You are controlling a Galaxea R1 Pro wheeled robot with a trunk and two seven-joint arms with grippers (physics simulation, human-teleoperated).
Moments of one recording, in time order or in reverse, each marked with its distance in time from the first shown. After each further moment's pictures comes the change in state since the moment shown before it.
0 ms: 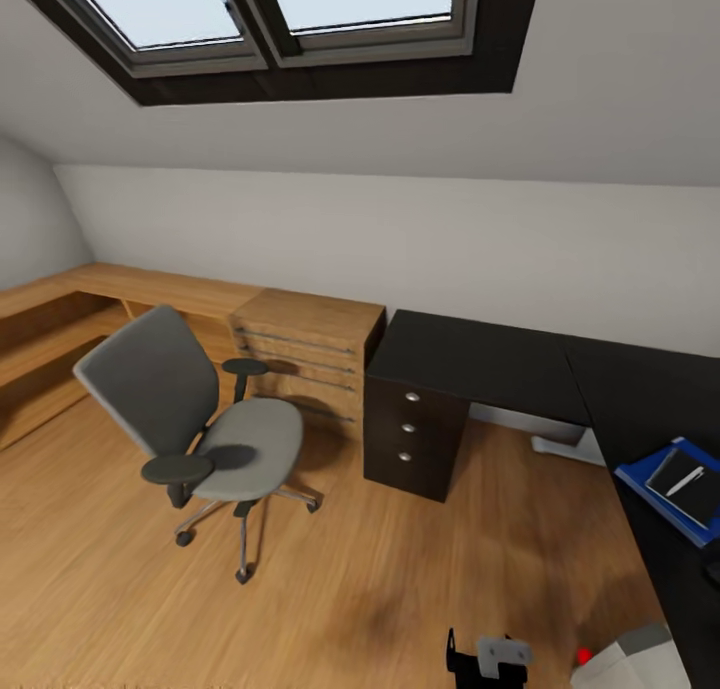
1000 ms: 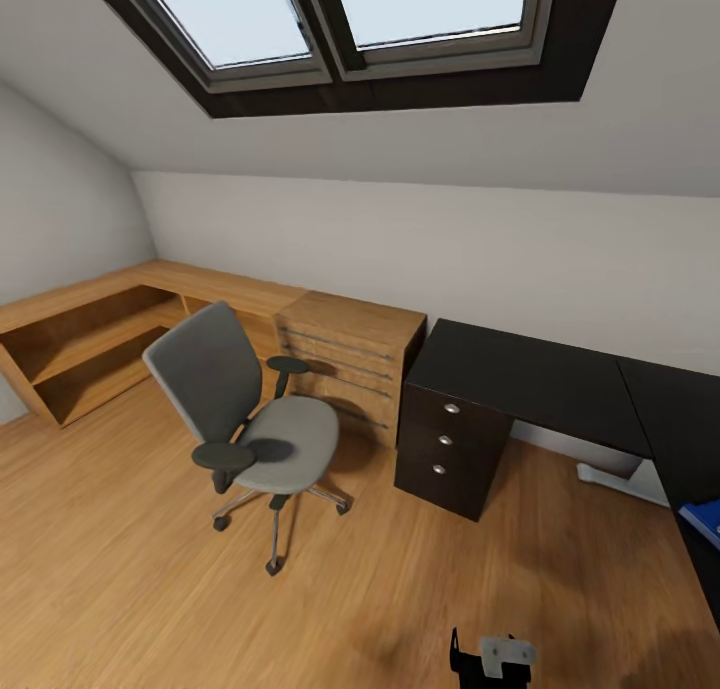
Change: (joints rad) left arm 0.000 -0.002 0.000 0.020 -0.001 0.001 -0.006; right arm 0.000 -0.011 0.003 0.000 0.002 -0.001 0.000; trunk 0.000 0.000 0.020
